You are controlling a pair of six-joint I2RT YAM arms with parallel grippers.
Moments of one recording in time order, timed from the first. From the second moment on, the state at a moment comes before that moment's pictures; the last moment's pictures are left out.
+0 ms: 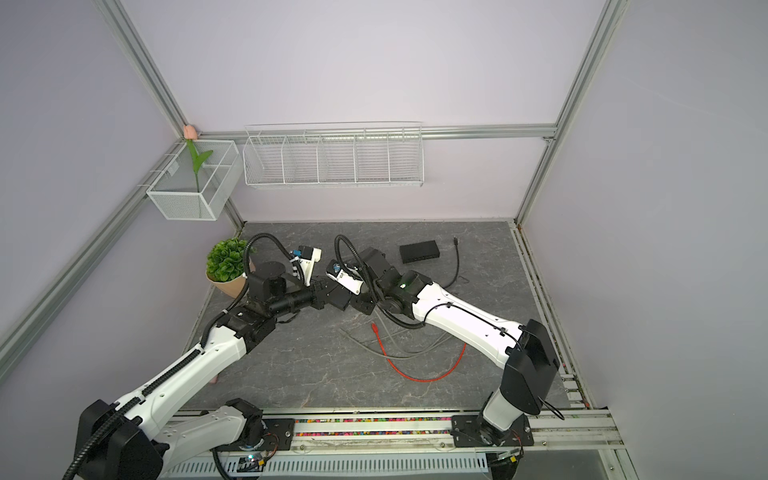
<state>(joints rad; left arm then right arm) -0.51 1.11 0.80 -0.03 0.47 -0.45 0.92 1.61 1.43 -0.56 0.02 -0.30</state>
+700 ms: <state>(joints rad) -0.19 1.56 0.96 0.04 0.30 -0.45 0.71 2.02 1.65 -0.83 -0.15 -0.33</state>
